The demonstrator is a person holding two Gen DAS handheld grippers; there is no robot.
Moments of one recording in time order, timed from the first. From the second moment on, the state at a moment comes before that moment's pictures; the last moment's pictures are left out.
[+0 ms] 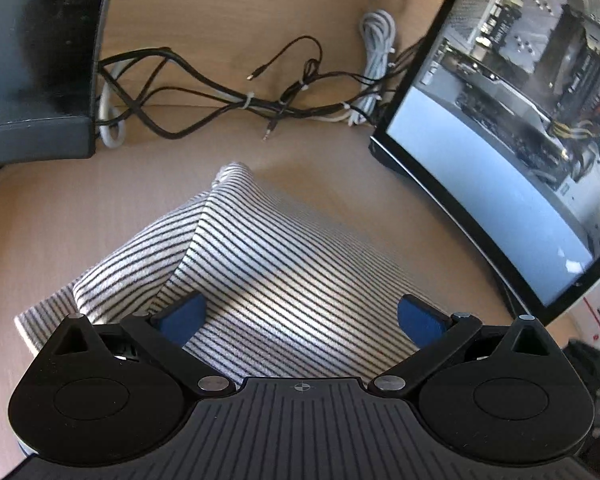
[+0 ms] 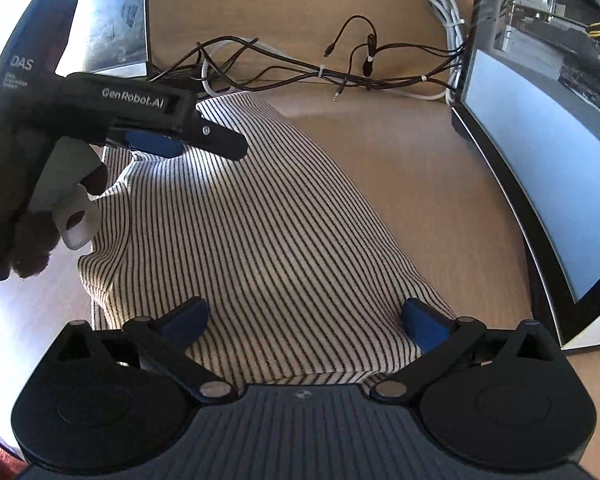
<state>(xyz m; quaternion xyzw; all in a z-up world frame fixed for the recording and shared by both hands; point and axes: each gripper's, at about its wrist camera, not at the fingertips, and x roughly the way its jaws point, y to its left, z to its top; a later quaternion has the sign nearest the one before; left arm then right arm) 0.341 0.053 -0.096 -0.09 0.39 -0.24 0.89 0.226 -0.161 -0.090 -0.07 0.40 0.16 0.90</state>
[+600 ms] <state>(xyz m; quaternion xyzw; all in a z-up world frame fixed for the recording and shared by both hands) 0.248 0.070 -0.108 -0.14 0.44 -0.19 0.87 0.214 -0.158 -0.092 -0.09 0.38 0.16 0.91</state>
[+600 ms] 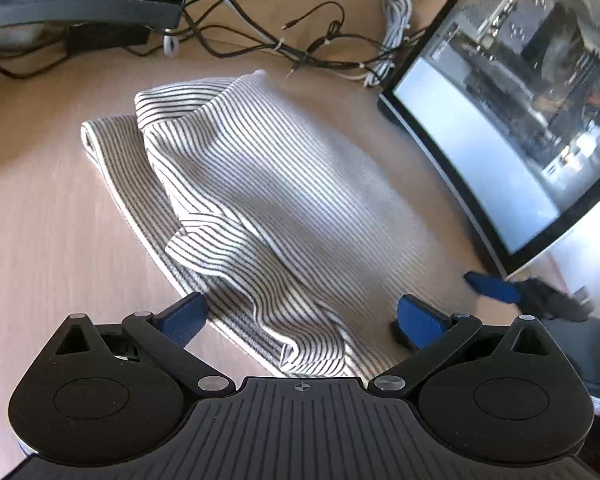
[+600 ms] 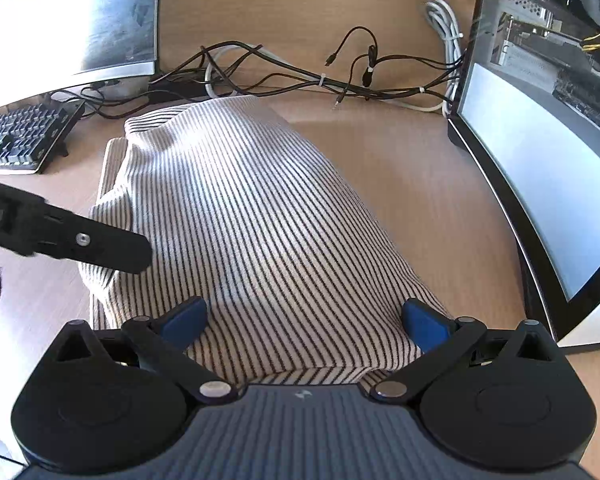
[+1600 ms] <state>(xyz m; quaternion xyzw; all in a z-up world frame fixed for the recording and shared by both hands) 0.218 0.045 -0.093 -0.07 0.43 -0.26 0.86 0.196 -0.190 -0.053 -0.09 0.31 0.18 0.93</state>
